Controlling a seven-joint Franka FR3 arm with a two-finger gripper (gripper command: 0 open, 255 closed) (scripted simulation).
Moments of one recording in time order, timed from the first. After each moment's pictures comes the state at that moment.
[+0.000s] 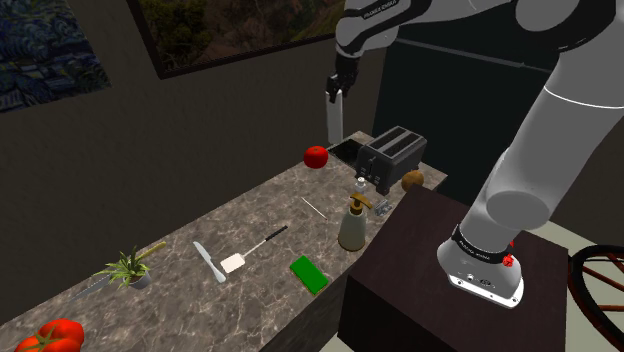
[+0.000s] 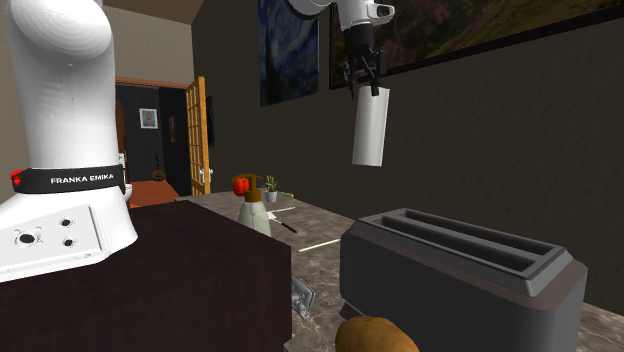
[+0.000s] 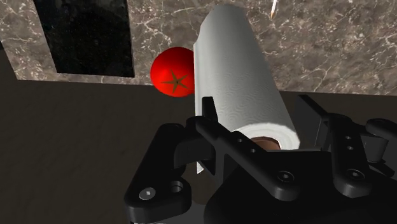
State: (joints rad) arm 0.00 0.02 -0.28 -2.02 0.05 2.23 -0.21
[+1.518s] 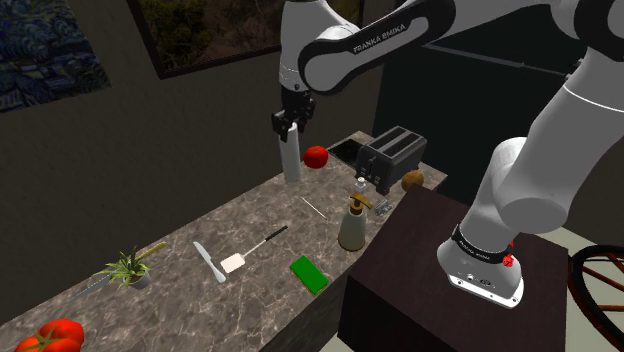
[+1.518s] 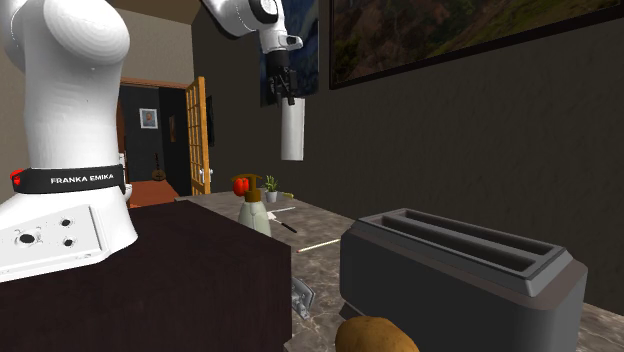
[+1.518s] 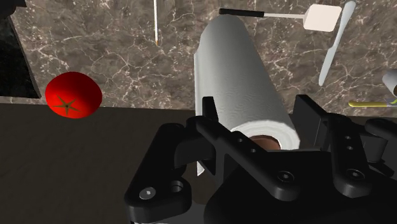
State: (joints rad) arm 0.23 -0.10 0.03 -2.15 -0.09 2.24 0.41
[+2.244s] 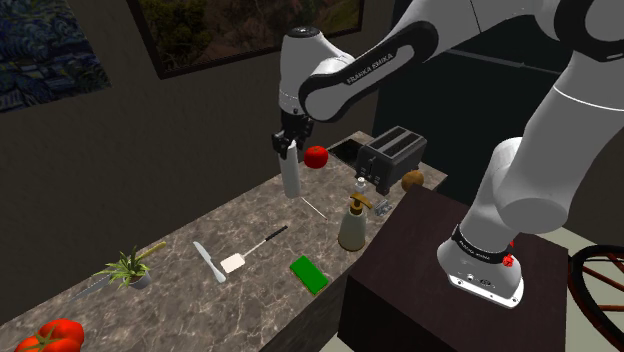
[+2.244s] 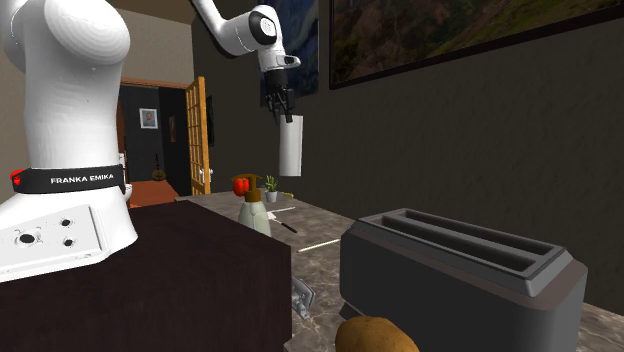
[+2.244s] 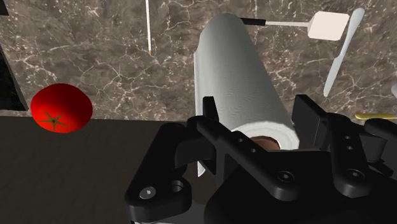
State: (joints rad) arm 0.24 -0.04 0.04 -2.23 -0.11 2.38 0.45
